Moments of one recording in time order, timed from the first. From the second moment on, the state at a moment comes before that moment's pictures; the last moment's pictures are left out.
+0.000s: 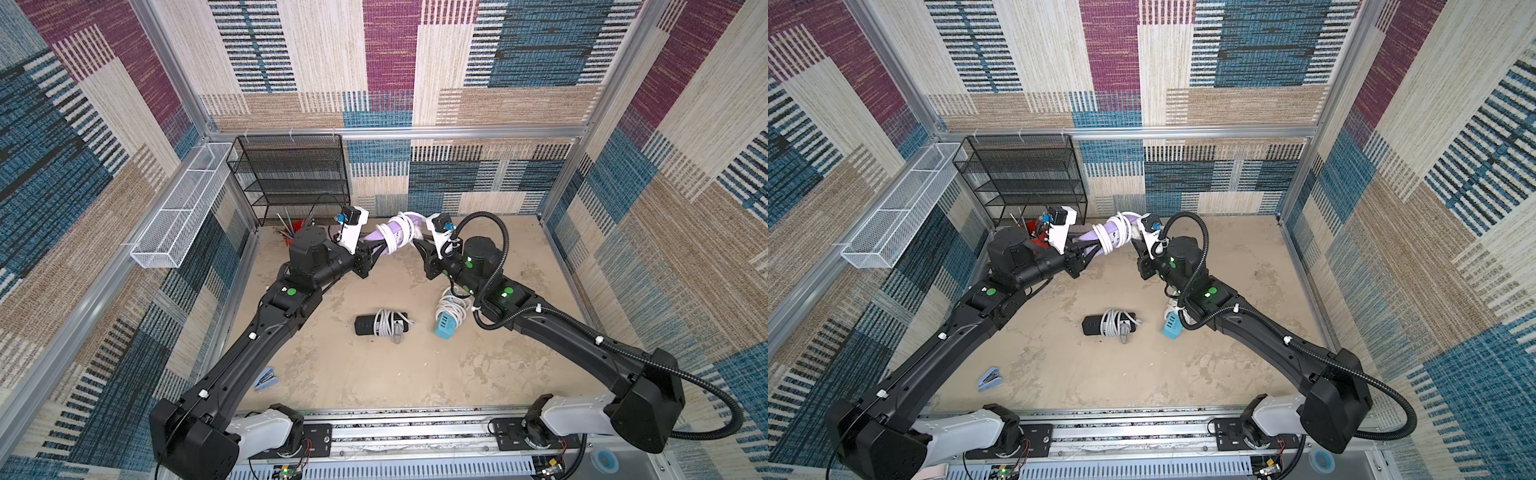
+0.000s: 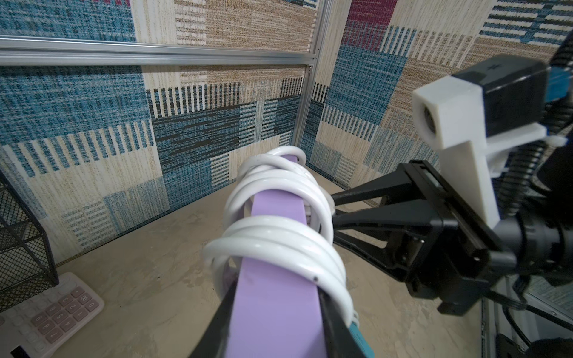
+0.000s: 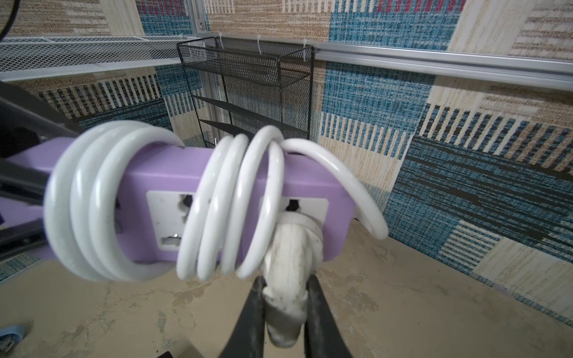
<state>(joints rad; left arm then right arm) -0.44 1.22 1.15 -0.06 0.39 -0.08 0.67 1.32 1.11 0.10 -0.01 -0.01</state>
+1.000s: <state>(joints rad) -0.42 1.23 1.17 -0.10 0.42 -0.12 0.65 1.22 1.00 0.16 -0.13 -0.02</state>
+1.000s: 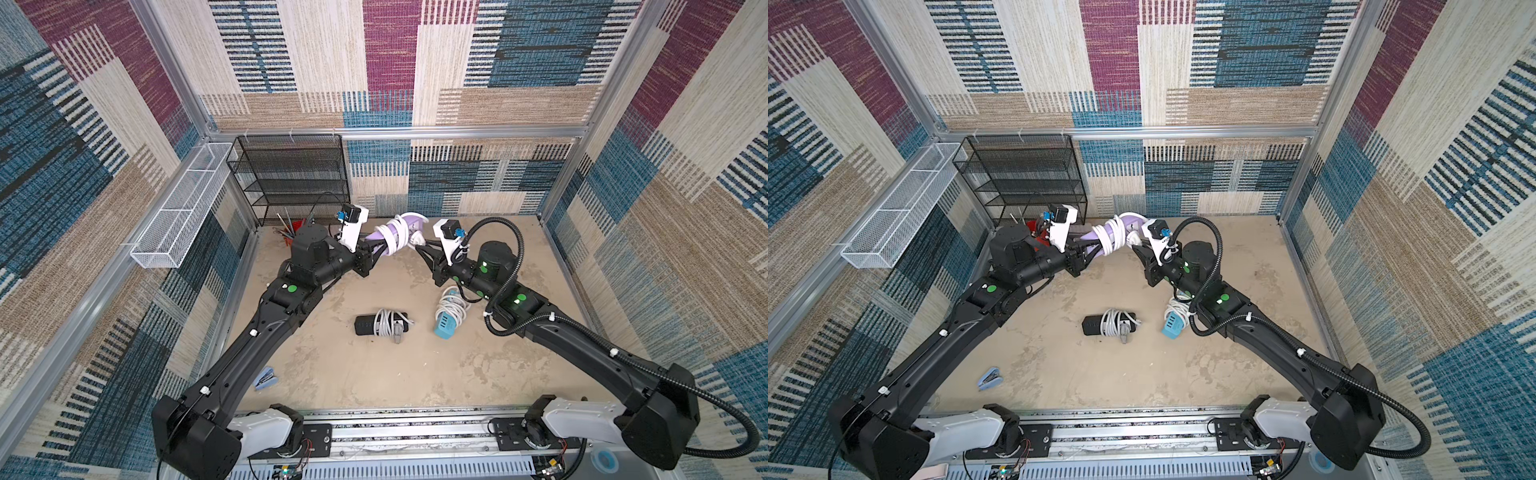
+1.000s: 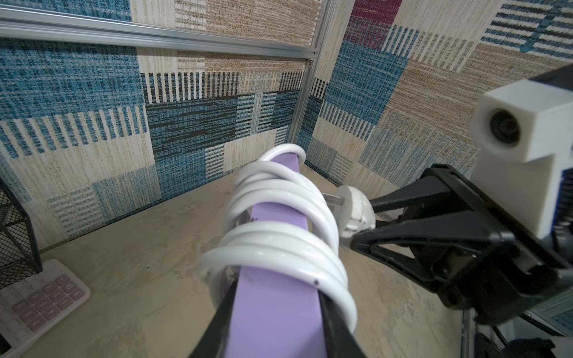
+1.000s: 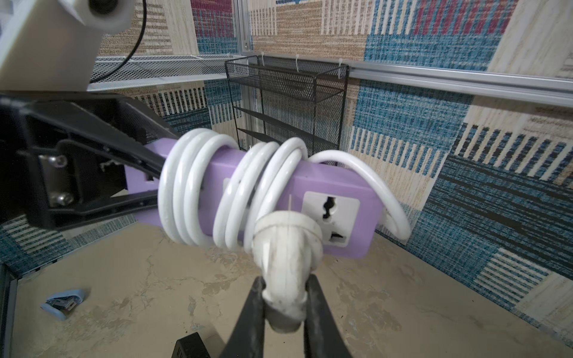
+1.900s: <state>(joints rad) -0.37 1.35 1.43 -0.14 0.48 -0.05 0.39 0.98 0.73 0.37 -0.31 0.02</state>
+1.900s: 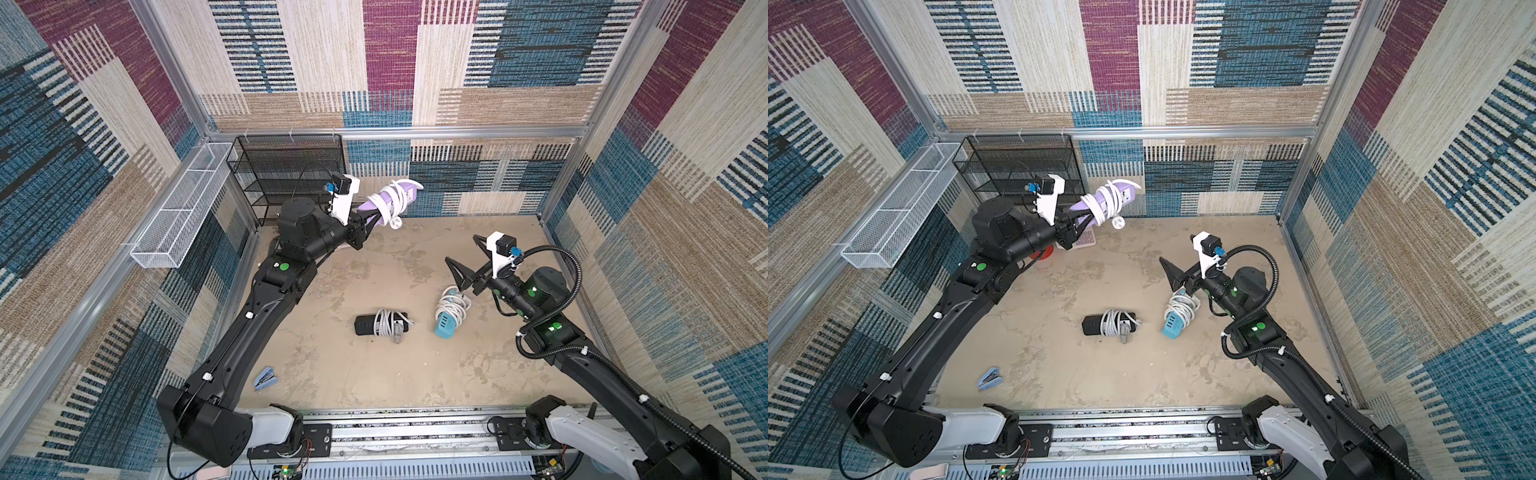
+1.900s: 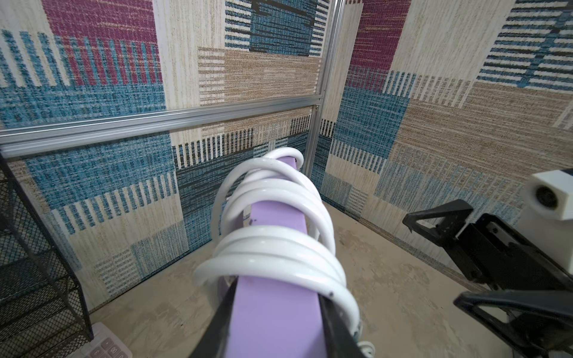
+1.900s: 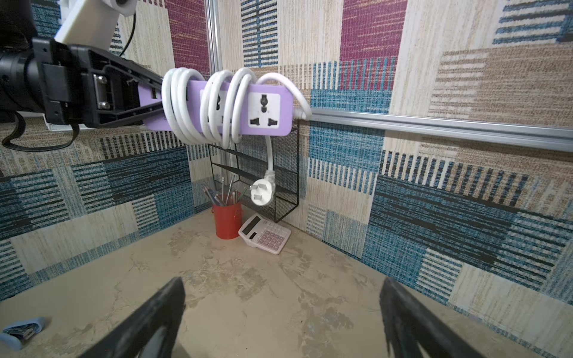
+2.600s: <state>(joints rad) -0.37 1.34 1.44 -0.19 0.81 -0.08 0.21 1.47 1.02 0.59 -1.00 0.24</state>
